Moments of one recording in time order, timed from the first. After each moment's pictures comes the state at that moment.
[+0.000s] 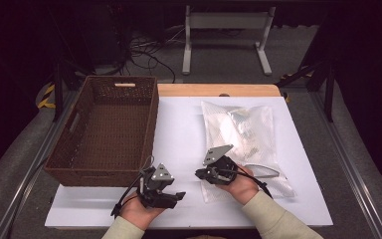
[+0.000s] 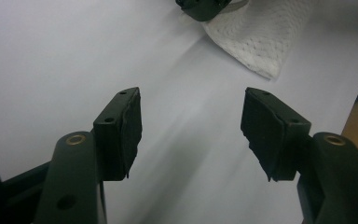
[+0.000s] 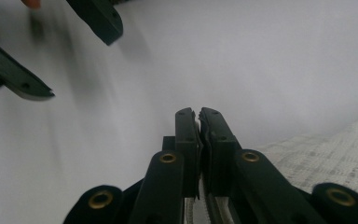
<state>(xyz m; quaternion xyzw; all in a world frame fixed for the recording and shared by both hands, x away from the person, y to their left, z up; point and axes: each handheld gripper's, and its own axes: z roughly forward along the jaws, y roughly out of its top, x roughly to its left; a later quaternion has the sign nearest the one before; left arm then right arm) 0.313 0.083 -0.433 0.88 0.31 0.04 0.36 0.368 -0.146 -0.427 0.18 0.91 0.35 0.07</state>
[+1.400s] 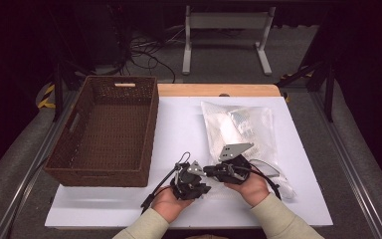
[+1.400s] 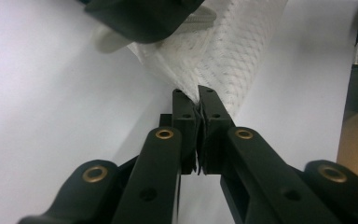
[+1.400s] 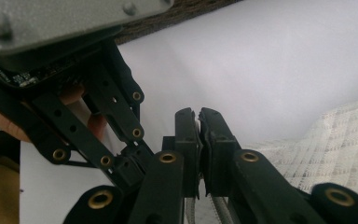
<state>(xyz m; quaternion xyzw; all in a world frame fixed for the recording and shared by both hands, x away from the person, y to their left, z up) 0.338 0.011 -0.448 0.90 0.25 -0.02 0.36 0.359 -0.177 -0.412 0.22 0.88 0.42 0.06</state>
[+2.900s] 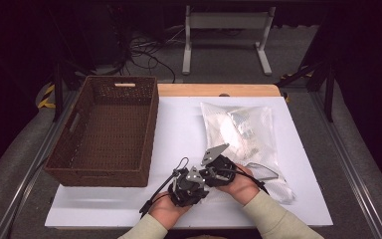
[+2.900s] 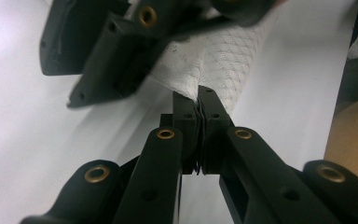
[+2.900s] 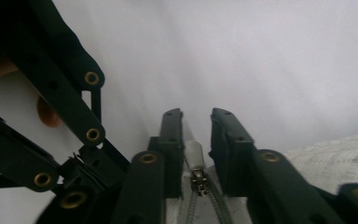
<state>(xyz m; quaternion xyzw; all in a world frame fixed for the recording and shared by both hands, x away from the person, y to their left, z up) 0.321 0.014 -0.449 0.90 0.25 -0.01 0.36 0.369 -0.140 -0.428 0.19 0.93 0.31 0.05</state>
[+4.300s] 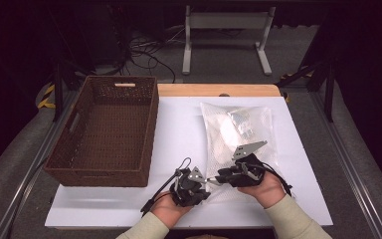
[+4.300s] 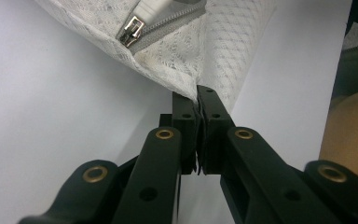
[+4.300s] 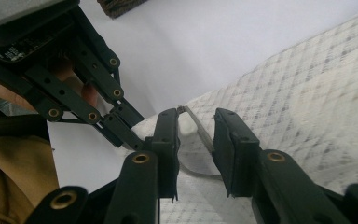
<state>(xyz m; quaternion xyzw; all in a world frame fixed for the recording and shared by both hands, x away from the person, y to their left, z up) 0.323 0.009 -0.451 0.91 0.24 -0.02 0.35 0.353 -0.208 -0.406 0.27 0.88 0.38 0.01</state>
